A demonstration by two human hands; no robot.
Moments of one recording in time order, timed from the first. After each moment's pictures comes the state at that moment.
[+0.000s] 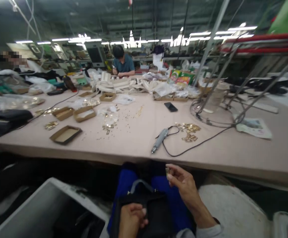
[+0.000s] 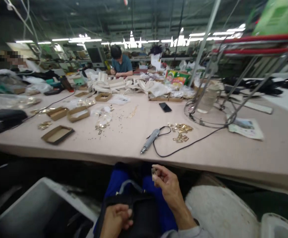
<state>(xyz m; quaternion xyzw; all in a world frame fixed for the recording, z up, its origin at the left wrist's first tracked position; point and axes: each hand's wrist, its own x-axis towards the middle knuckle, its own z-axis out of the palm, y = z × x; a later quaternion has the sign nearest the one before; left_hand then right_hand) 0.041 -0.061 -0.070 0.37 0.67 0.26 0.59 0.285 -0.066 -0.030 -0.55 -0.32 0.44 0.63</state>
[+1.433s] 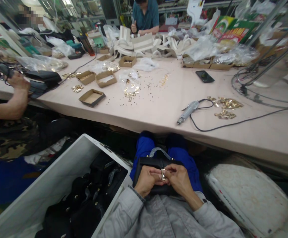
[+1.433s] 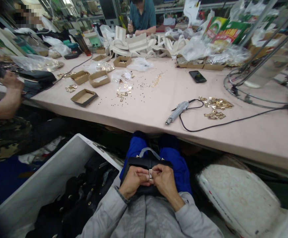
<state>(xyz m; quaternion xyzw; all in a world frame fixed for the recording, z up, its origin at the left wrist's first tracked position) 0.007 -0.067 -0.069 0.31 0.52 0.20 0.77 0.163 -0.107 -0.079 -0.70 -0.37 0.50 0.36</state>
